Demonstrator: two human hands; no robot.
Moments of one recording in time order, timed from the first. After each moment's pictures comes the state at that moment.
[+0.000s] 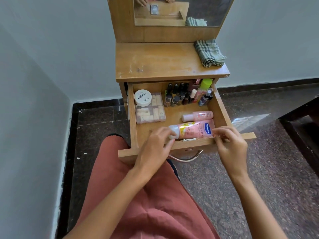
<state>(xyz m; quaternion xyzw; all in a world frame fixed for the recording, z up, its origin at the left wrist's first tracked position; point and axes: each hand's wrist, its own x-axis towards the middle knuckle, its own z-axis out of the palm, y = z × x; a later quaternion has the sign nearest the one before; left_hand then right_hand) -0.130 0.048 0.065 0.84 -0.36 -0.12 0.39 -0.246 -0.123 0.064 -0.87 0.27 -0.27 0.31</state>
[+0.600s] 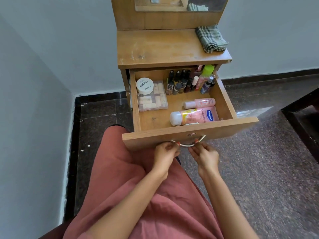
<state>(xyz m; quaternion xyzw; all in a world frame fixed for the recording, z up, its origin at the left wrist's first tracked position) -0.187 0.040 0.002 0.67 0.04 -0.37 0.65 -0.244 -0.052 0.008 -0.39 0.53 -0.23 0.71</state>
